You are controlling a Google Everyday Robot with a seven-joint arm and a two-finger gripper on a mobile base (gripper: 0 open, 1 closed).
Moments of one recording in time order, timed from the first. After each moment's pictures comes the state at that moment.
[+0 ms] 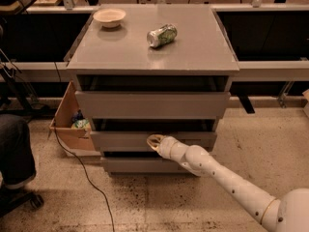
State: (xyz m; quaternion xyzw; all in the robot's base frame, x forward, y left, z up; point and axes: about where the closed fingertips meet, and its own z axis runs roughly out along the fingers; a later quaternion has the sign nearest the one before) arm 0.725 0.000 0.441 -0.51 0.62 0.08 0.59
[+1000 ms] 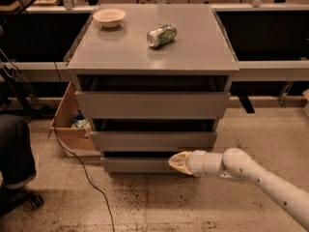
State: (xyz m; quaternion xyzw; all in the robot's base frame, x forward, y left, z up) arm 0.595 -0.087 0.471 -0.53 0.68 0.22 0.47
